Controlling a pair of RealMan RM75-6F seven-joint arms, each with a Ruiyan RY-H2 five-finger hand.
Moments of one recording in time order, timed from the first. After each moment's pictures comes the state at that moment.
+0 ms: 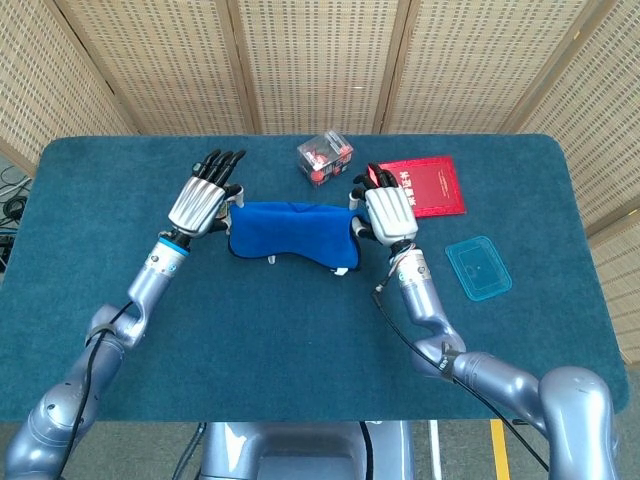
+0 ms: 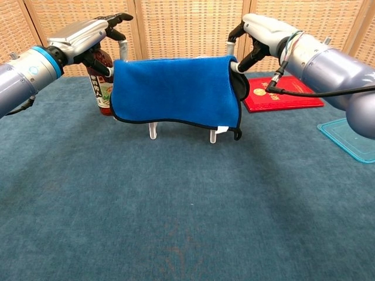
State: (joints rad) left arm -0.96 -1.94 -0.11 -0.24 1.49 1.12 -0.54; right arm 0.96 -1.76 0.41 -1.03 -1.06 1.00 -0.16
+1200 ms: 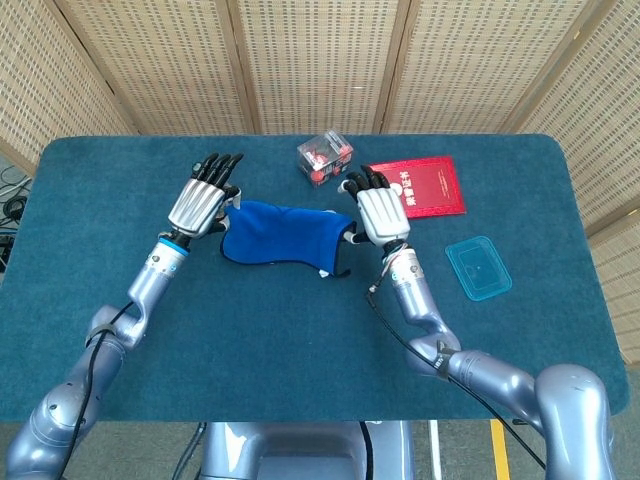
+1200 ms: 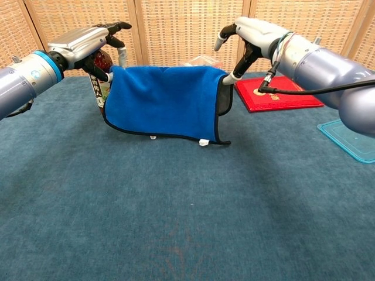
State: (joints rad) left arm -0.97 -1.95 -0.10 -0.23 1.49 1.07 -0.52; right arm 0.98 -1.77 0.41 -1.04 -1.03 0.97 -0.19
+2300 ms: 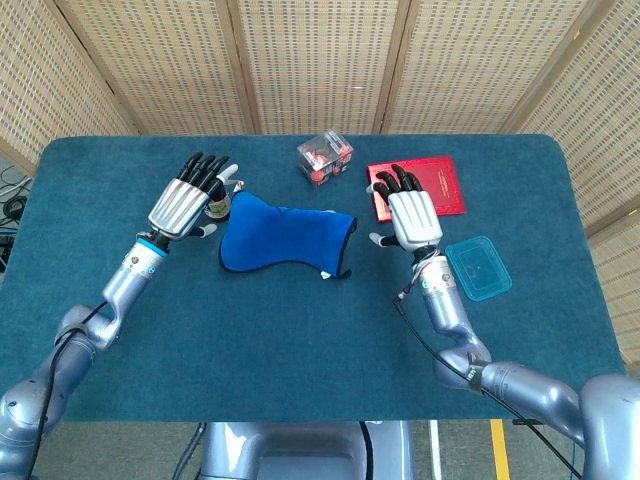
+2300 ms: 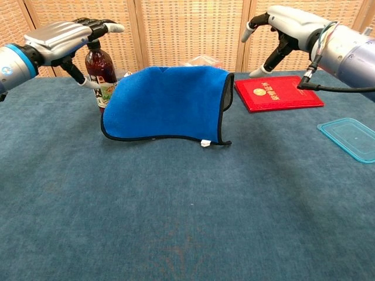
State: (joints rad) left arm -0.90 -1.79 -0.05 -0.40 1.52 1.13 -0.37; right arm 0.86 -1.63 0.38 -1.22 -1.06 1.05 -0.21
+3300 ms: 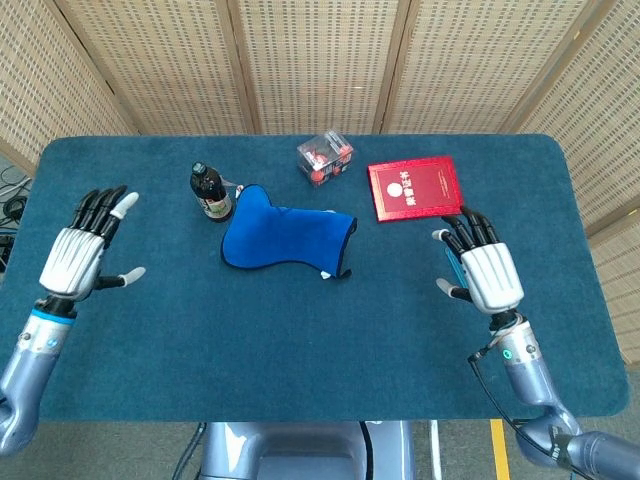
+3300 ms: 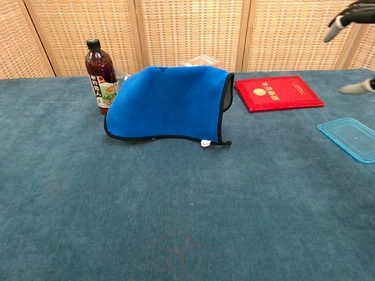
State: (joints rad) left arm -0.51 -1.21 -0.04 -1.46 1.40 1.45 -0.09; right arm 0.52 -1.39 0.13 -1.42 -1.45 1.44 -0.10
